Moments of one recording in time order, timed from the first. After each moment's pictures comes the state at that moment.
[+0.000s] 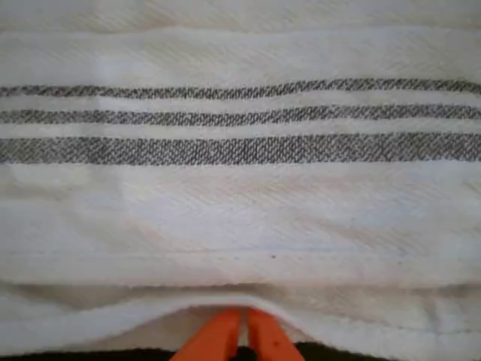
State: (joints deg) arm -1.3 190.6 177.5 74.9 -86.6
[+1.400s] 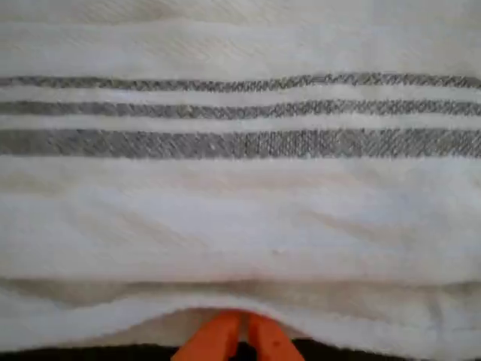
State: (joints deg) arm -1.4 188.2 177.4 74.3 -86.7
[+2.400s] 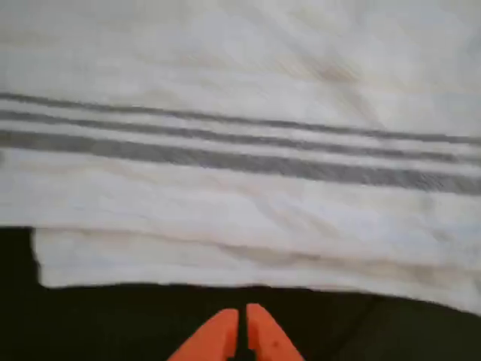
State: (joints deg) arm -27.3 128.7 128.5 74.4 -65.6
